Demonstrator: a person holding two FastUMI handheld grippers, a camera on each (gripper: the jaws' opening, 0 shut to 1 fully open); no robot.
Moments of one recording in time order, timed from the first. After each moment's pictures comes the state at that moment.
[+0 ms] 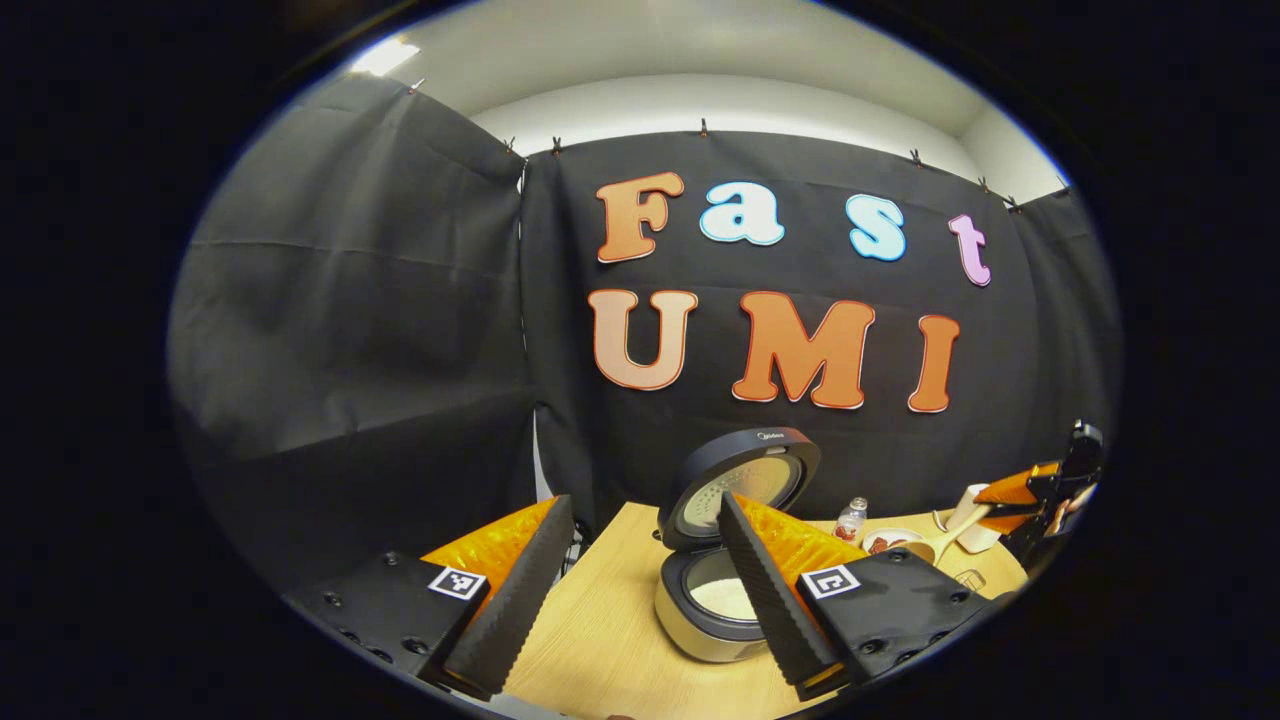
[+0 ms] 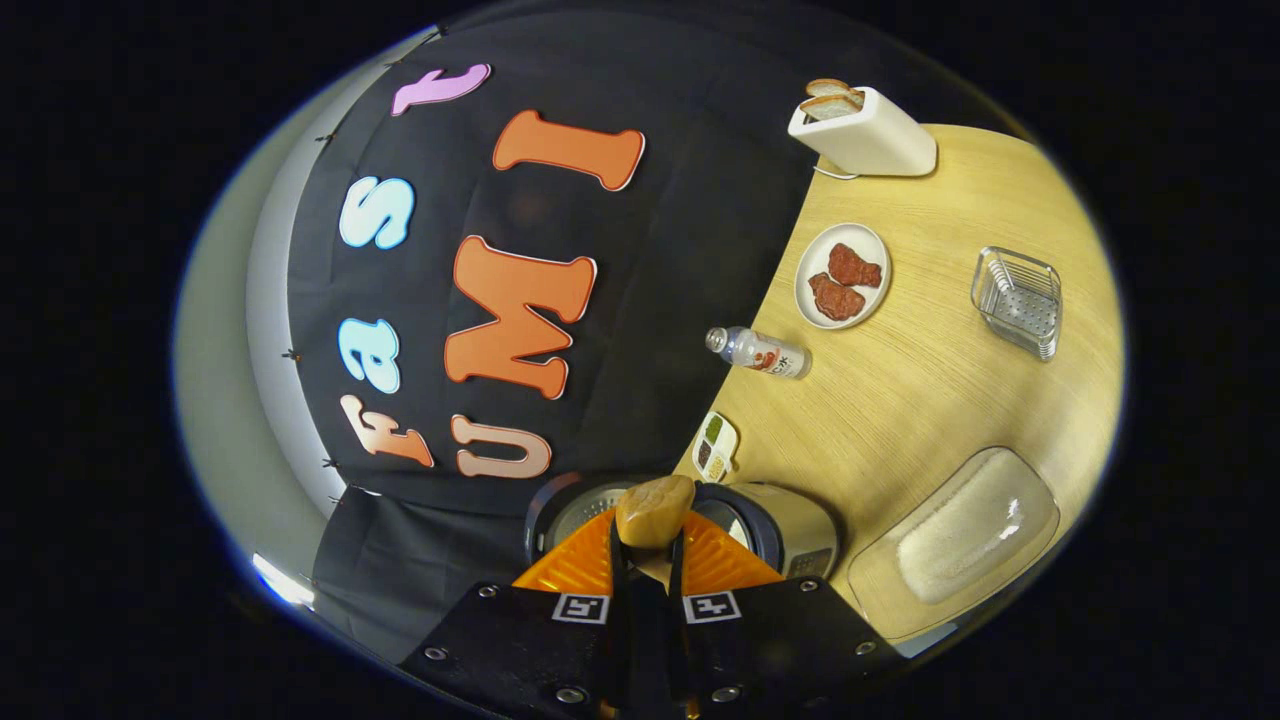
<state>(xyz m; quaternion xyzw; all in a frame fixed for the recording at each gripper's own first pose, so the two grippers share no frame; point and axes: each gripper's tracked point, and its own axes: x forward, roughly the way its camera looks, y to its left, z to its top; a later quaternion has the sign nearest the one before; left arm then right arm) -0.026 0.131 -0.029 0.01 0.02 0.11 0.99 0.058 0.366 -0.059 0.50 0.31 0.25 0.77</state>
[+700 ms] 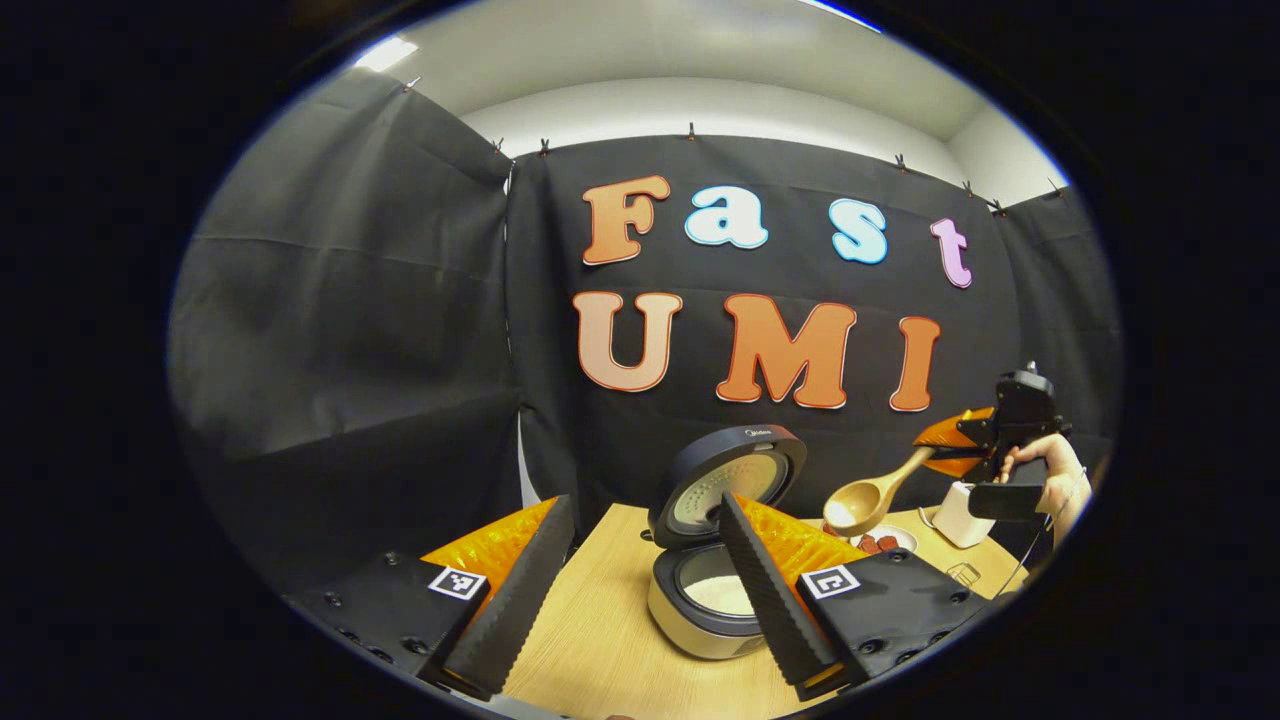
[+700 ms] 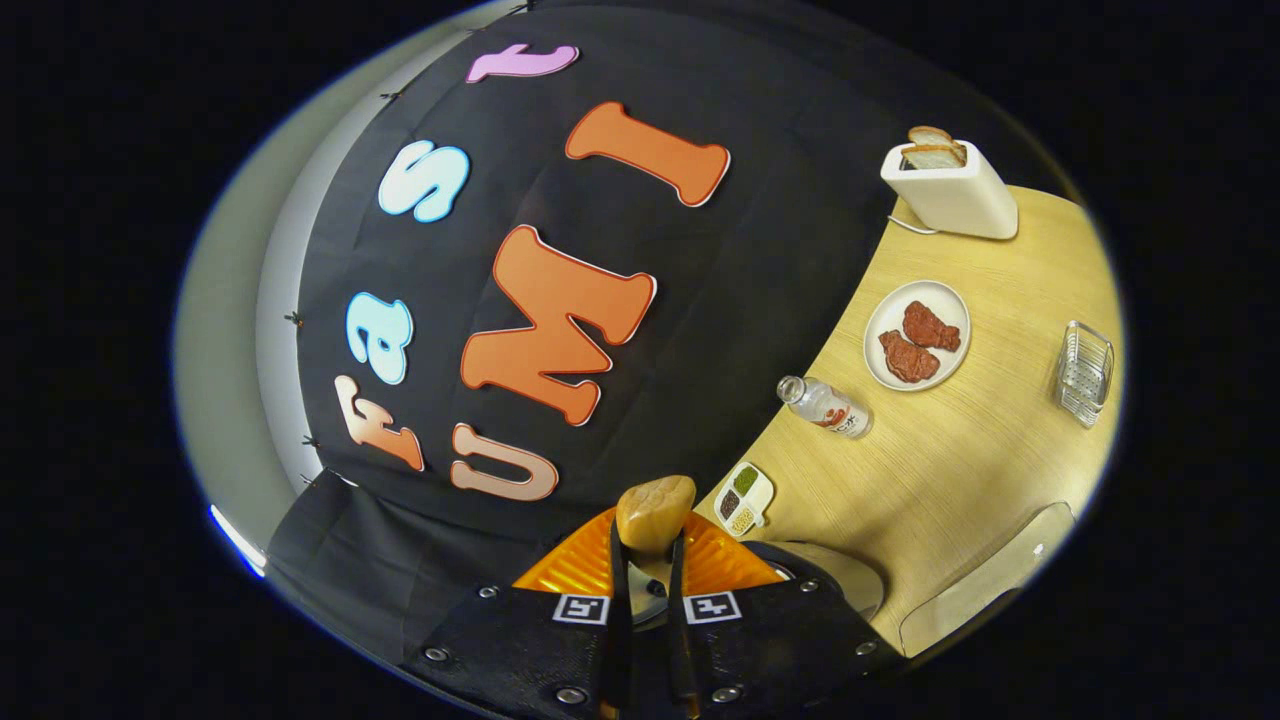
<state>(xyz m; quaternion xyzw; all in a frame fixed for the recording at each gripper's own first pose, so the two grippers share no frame) -0.033 0.132 -0.030 0.02 0.02 0.09 1.00 0.110 0.434 -0.008 0.44 0.25 0.26 0.82</state>
